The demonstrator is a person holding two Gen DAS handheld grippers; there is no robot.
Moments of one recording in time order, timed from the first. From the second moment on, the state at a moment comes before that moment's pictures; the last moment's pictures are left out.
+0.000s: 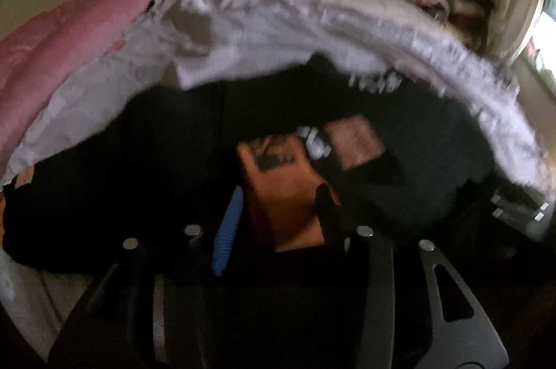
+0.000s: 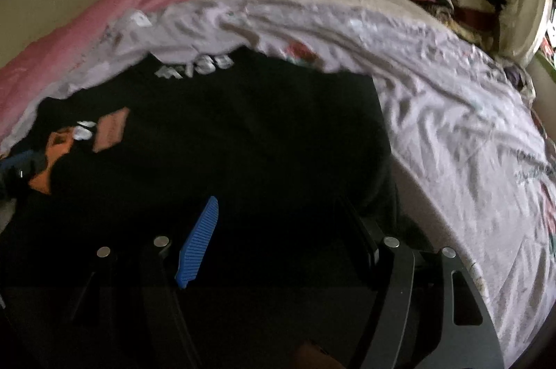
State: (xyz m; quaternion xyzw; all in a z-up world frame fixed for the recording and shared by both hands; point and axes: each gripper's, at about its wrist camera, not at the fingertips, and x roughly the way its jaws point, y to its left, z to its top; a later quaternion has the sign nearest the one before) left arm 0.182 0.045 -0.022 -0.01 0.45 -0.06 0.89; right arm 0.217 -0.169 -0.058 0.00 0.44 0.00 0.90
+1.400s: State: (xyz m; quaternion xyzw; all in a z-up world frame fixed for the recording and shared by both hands) left arm 0.101 0.167 0.020 -0.08 0.37 0.08 0.92; right arm 0.160 -0.026 0.022 -0.06 0.33 0.14 0.93
